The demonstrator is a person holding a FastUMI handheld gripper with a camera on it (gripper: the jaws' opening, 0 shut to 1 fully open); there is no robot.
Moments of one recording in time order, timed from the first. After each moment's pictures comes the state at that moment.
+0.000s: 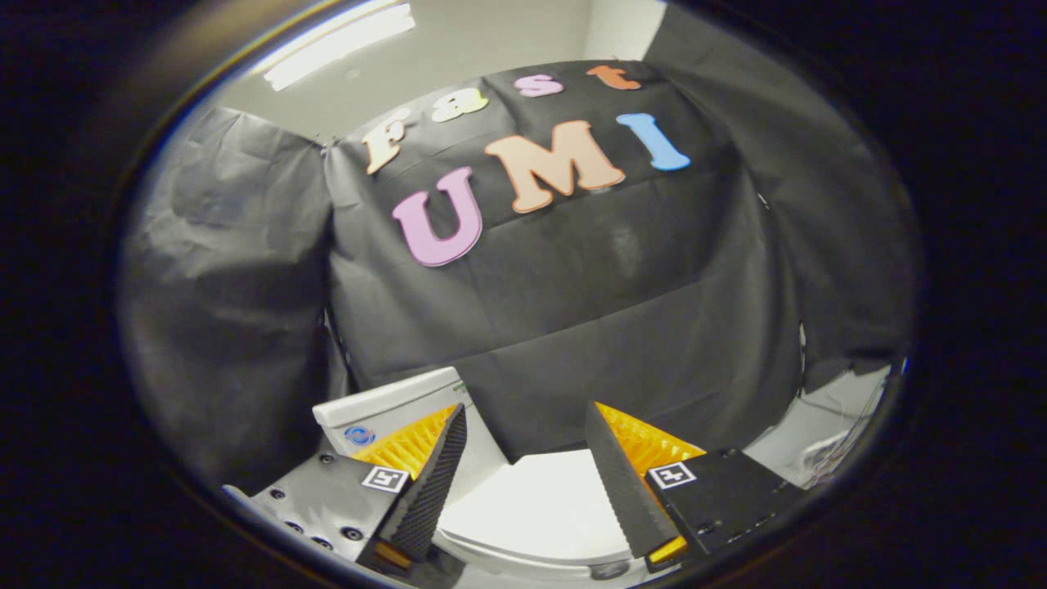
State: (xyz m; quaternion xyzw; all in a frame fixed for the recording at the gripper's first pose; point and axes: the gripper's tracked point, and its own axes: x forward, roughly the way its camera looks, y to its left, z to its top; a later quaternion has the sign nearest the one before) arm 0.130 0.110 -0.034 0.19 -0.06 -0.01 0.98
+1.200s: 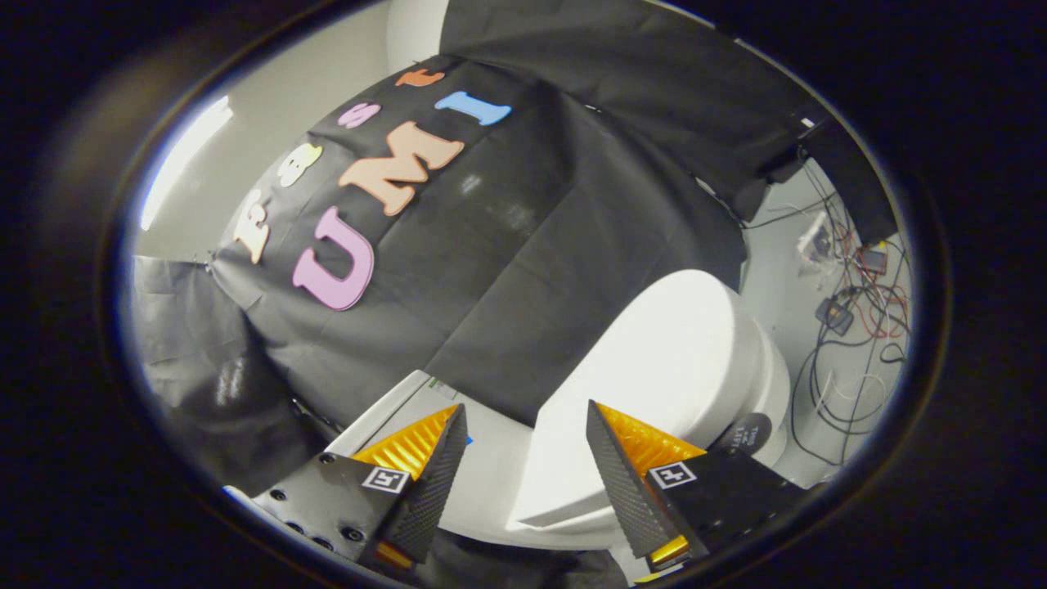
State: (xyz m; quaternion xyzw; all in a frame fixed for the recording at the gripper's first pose) arm 0.123 0.153 -0.172 0.46 -0.02 -0.12 0.88
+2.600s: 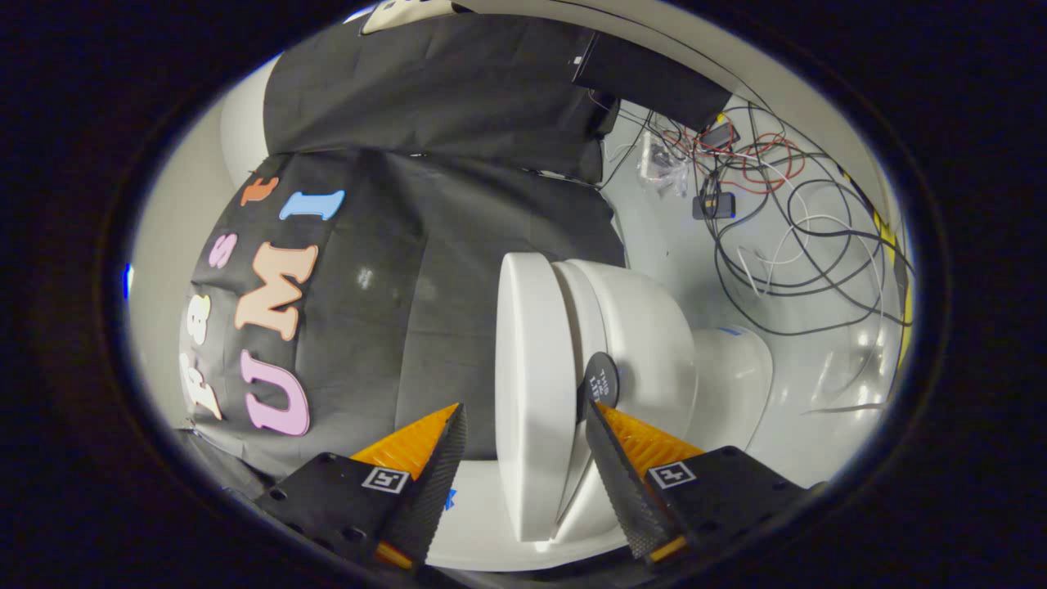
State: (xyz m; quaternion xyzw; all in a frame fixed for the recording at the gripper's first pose) arm 0.096 0.111 -0.267 0.66 -0.08 -0.24 0.71
